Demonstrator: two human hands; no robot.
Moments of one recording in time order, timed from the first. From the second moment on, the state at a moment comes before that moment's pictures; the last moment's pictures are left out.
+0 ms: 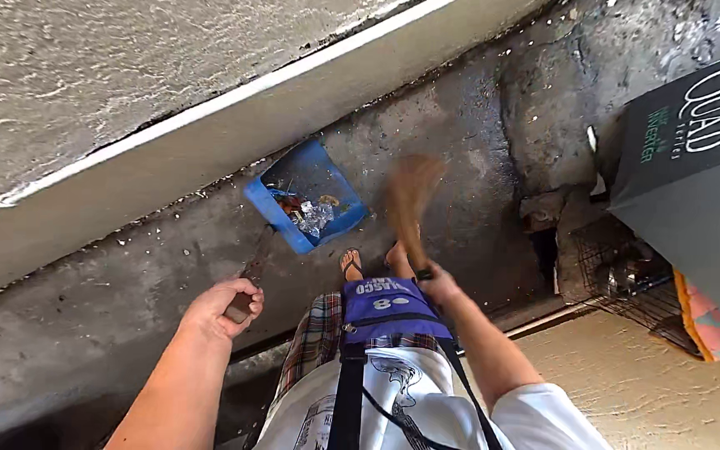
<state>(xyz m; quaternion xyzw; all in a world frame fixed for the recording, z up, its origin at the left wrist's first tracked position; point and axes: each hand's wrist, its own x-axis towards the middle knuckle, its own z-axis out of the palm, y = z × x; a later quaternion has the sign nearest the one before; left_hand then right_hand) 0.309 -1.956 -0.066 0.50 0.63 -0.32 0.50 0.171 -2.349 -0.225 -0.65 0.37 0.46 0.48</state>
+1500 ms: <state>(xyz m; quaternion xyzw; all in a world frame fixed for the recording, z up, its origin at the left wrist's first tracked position) 0.343 -1.929 -0.066 0.46 0.65 -0.33 0.51 0.279 -2.297 -0.183 -0.78 0.02 0.55 0.30</state>
